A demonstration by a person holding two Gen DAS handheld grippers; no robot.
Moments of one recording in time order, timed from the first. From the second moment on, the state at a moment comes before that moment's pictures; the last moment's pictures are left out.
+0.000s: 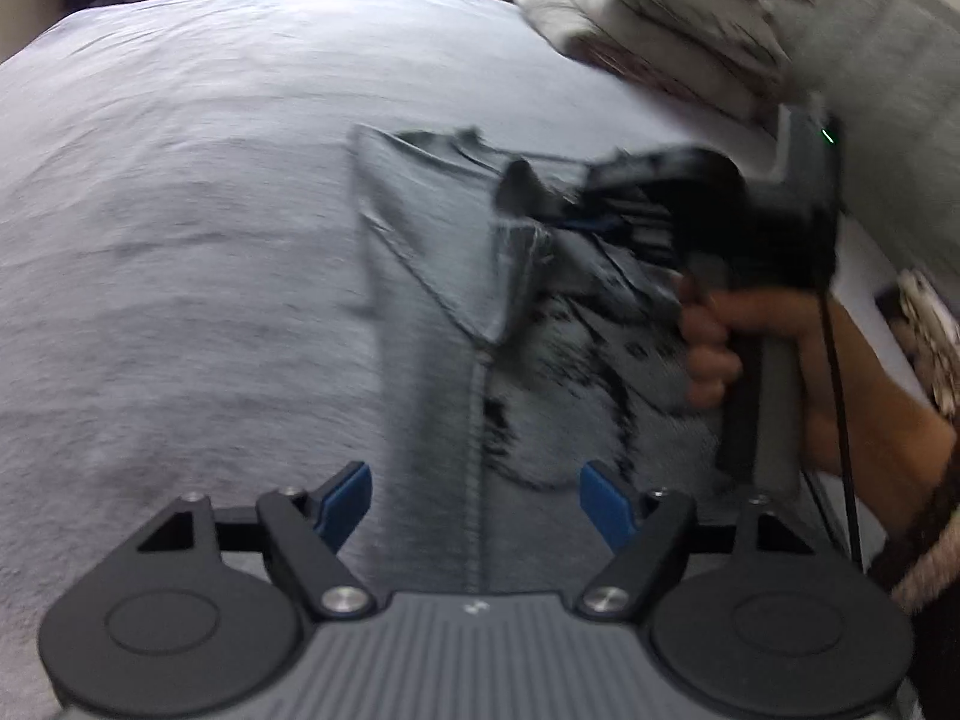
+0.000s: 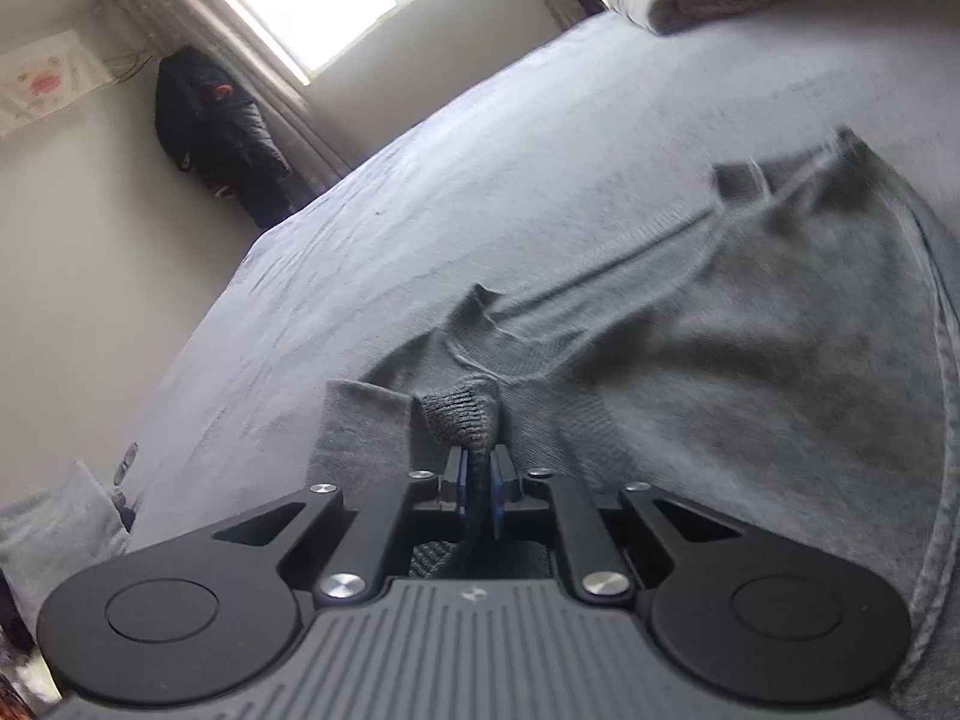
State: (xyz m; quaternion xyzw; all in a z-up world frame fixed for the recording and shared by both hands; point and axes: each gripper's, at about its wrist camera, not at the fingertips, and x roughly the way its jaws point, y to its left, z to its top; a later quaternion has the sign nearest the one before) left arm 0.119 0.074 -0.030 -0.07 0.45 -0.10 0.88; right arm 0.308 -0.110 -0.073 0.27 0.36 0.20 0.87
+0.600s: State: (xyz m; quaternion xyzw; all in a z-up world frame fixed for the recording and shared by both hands) left arm 0.113 0.064 -0.033 -0.01 0.43 -0.08 0.90; right arm 0.304 -0.108 -0.066 0.28 0.36 0.19 0.87
